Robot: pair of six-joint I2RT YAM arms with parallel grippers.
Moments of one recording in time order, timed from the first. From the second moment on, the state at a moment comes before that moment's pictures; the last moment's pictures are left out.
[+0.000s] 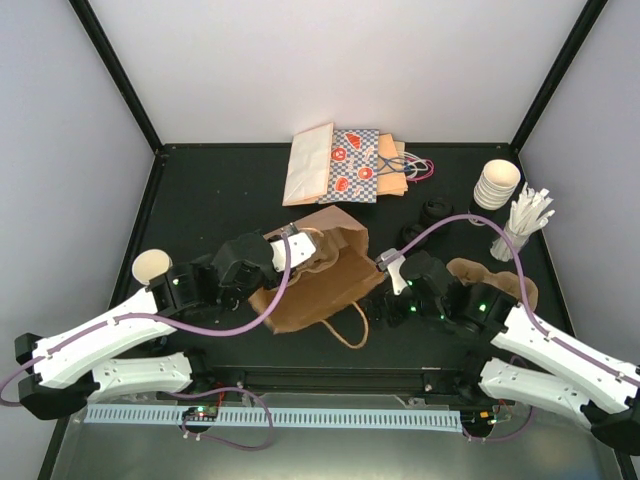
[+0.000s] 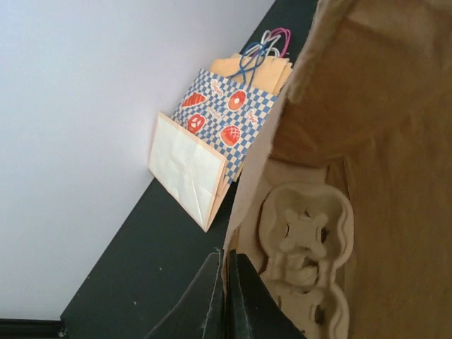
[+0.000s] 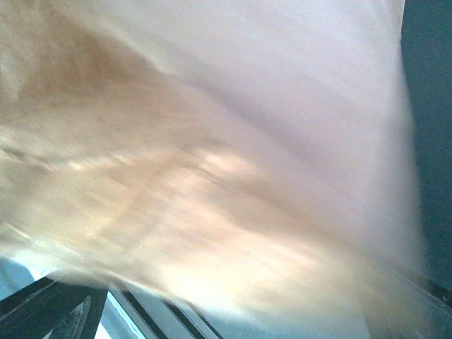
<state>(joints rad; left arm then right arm) -1.09 0.97 1.13 -0.68 -0.55 0.36 0.96 0.85 0.81 -0.74 -0.06 0.42</state>
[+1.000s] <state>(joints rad) -1.11 0.93 1.09 -0.67 -0.53 0.31 0.96 0.71 0.81 -0.74 -0.01 0.41</state>
